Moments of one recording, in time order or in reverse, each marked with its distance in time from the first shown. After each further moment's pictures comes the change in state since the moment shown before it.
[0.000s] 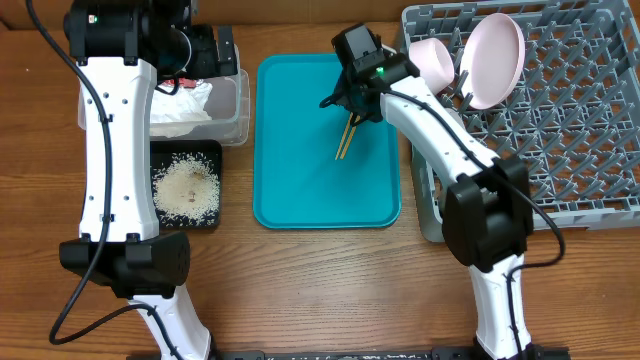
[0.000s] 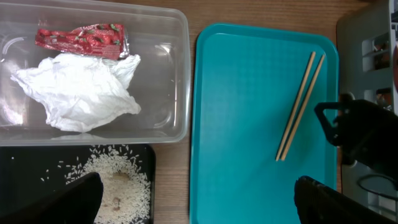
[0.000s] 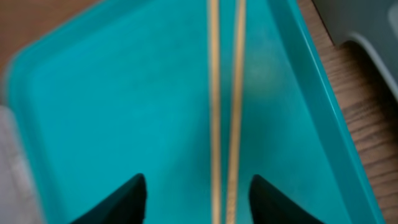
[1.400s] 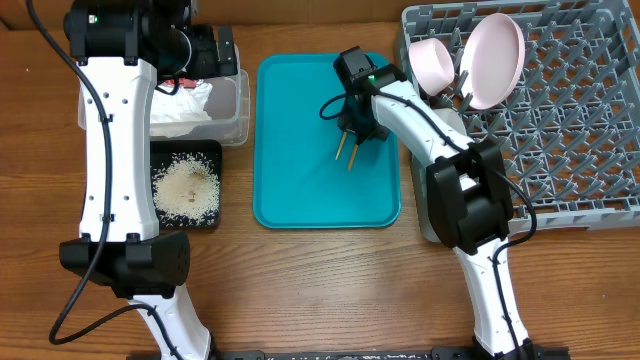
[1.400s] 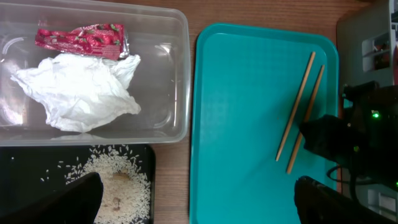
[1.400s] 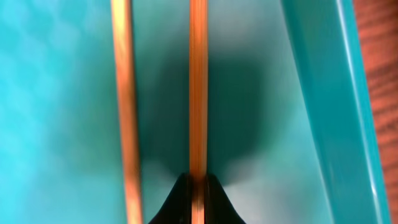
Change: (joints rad) left arm 0.000 0.000 0.000 0.000 0.000 0.000; right arm -0.019 0.148 0.029 -0.114 -0.045 -0.085
